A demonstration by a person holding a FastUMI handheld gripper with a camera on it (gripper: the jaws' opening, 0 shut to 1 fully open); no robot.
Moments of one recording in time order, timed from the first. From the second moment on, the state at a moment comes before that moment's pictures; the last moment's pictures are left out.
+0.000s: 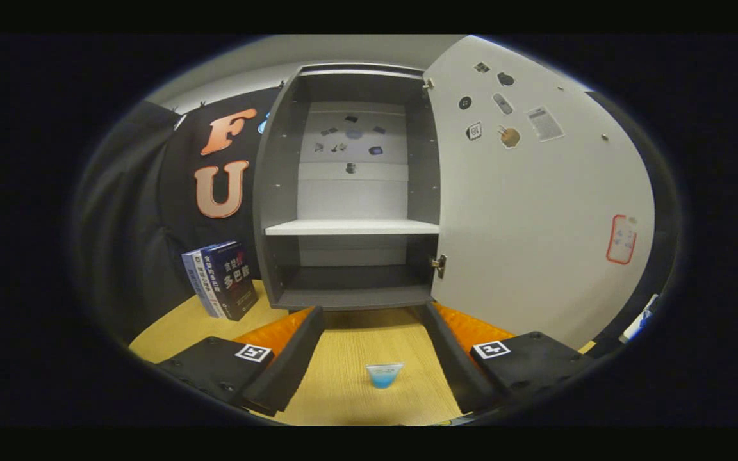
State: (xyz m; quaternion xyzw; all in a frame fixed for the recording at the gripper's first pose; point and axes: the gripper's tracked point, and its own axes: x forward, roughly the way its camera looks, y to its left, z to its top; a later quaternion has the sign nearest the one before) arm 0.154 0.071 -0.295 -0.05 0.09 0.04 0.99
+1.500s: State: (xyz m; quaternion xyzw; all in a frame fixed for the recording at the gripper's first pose) arm 0.202 0.061 -0.375 -0.02 0.22 0.05 0.98
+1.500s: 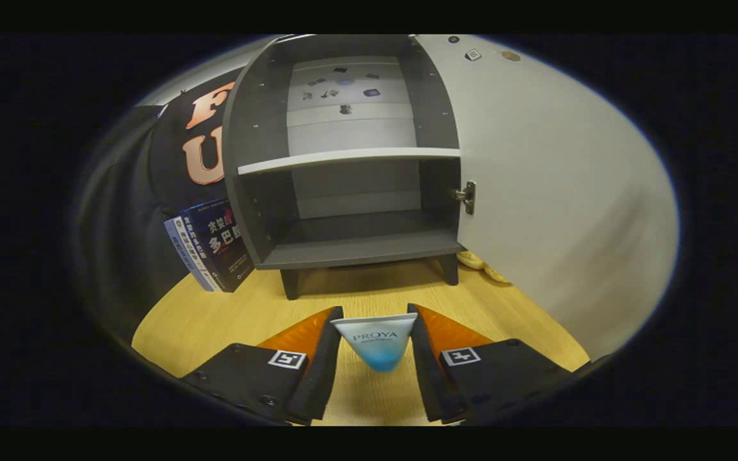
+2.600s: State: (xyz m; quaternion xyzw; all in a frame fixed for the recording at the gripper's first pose) arm 0.350 0.119 -0.102 -0.02 0.12 0.10 0.99
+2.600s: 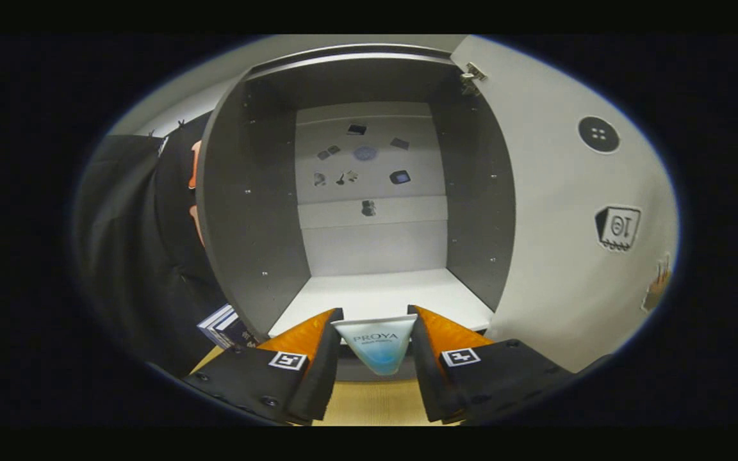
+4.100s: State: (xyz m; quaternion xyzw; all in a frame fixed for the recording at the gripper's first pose) arm 0.470 0.123 -0.103 -0.06 0.11 0.10 0.99
